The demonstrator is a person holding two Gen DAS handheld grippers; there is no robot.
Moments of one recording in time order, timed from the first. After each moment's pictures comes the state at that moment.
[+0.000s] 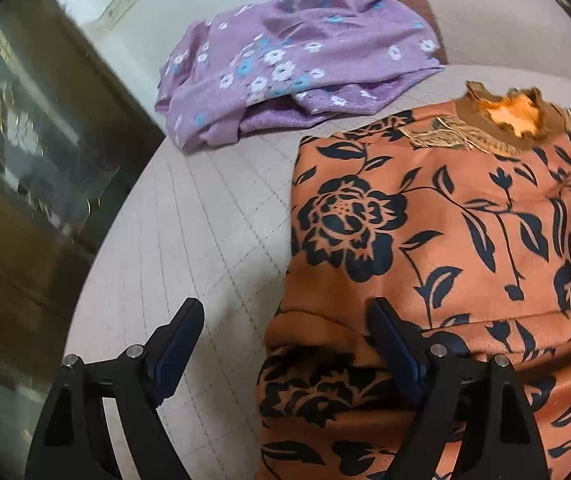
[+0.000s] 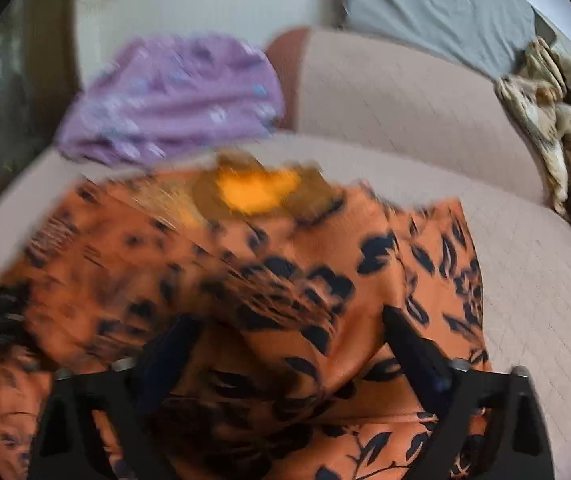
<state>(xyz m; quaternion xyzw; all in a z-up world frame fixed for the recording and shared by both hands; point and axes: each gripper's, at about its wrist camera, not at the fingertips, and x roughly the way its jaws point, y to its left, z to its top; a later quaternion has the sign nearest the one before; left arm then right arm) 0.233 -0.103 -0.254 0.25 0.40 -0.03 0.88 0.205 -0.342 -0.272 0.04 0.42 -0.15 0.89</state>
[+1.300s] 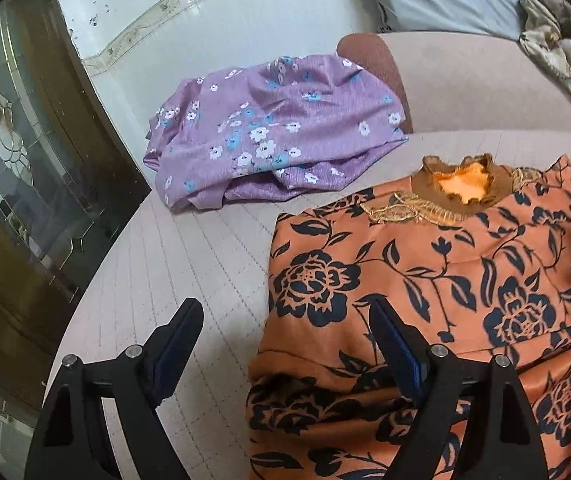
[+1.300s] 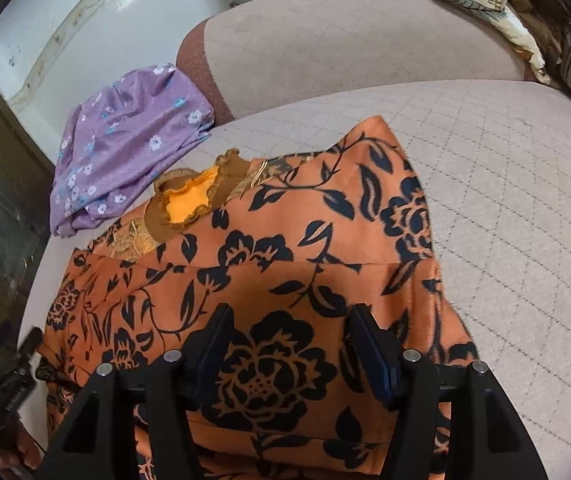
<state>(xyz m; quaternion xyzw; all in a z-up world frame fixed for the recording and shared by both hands) 0.207 -0.104 -0.213 0.20 0.32 -0.10 0.92 0.178 -0.427 -0.273 0.24 0.42 -0.12 0.87</state>
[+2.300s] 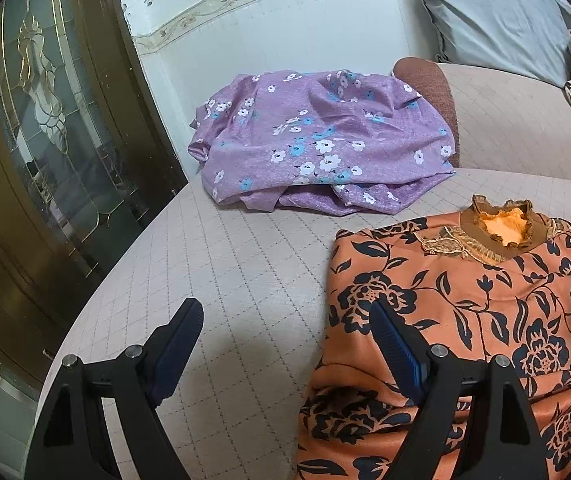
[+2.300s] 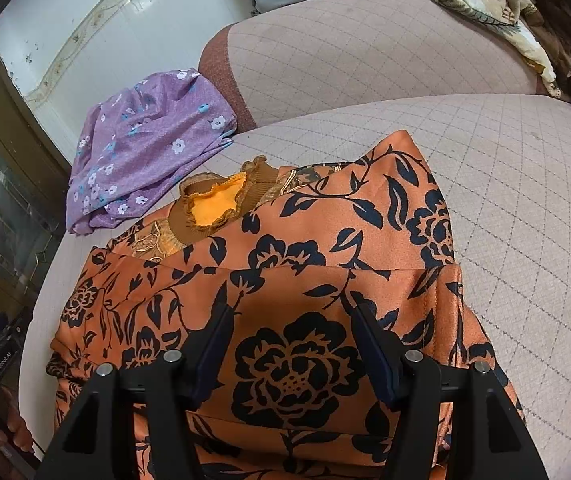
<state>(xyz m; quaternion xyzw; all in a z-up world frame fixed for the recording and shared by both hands) 0.220 -0.064 -0.195 0.14 0.31 -0.05 0.94 0.170 -0.416 -0.259 0.24 0.39 -0.11 0.88</state>
